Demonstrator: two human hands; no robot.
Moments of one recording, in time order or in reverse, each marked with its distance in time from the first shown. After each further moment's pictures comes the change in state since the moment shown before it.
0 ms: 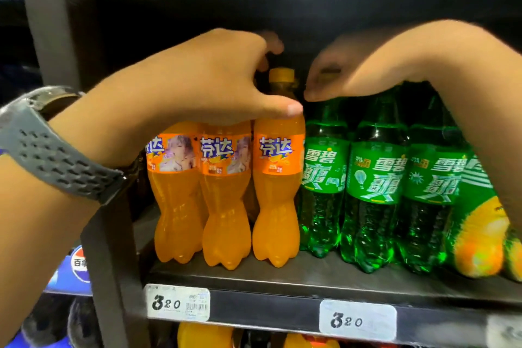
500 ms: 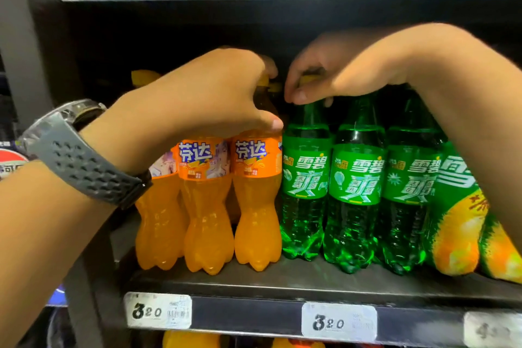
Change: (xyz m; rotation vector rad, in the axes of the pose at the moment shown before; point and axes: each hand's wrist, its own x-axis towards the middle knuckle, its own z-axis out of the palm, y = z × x) left_hand 0.014 0.014 0.020 0.094 0.002 0.041; right_hand -0.007 0.007 0.004 0.231 0.039 -0.166
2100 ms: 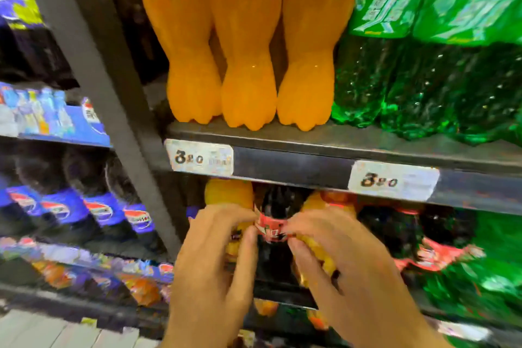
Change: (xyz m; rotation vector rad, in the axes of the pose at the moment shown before) left_hand -0.280 0.102 0.127 -0.738 0.047 -0.568; right_hand -0.175 -0.132 0.288 0.403 0.318 0.163
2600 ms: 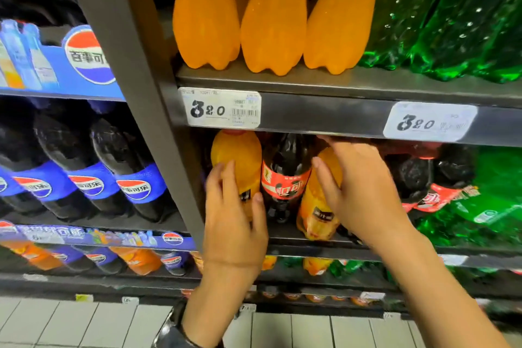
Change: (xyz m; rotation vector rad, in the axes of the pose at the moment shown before) left_hand -0.035 -0.067 0.036 0.003 0.011 -0.275; right_hand 0.020 0.033 0.044 -0.358 0.077 0.203
